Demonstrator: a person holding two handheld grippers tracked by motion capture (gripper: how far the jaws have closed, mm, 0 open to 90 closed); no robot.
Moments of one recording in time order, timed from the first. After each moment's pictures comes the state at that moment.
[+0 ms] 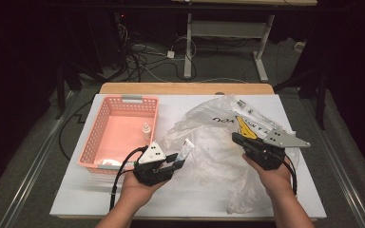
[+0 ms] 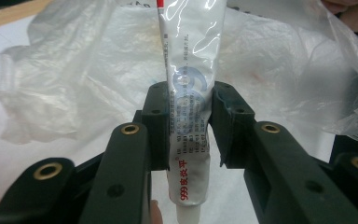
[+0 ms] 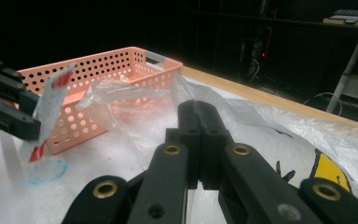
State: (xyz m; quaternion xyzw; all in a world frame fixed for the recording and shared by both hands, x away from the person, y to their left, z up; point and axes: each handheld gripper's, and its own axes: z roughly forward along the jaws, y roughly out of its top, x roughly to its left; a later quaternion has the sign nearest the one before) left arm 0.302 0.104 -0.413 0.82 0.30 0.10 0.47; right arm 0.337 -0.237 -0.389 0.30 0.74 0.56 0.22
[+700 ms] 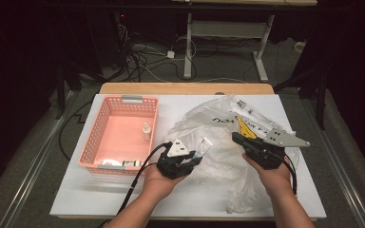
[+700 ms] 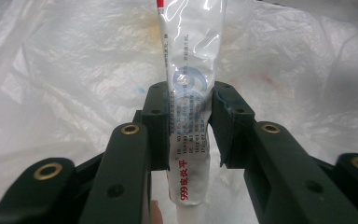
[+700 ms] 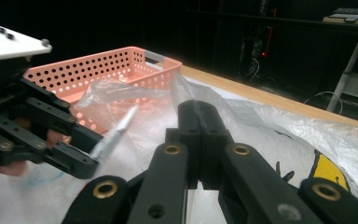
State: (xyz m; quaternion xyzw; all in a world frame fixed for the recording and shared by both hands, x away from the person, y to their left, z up) left arm 0.335 0.050 -0.433 0.84 0.29 0.10 0.45; right arm 0.339 -0.237 -0.390 0.30 0.74 0.56 0.22
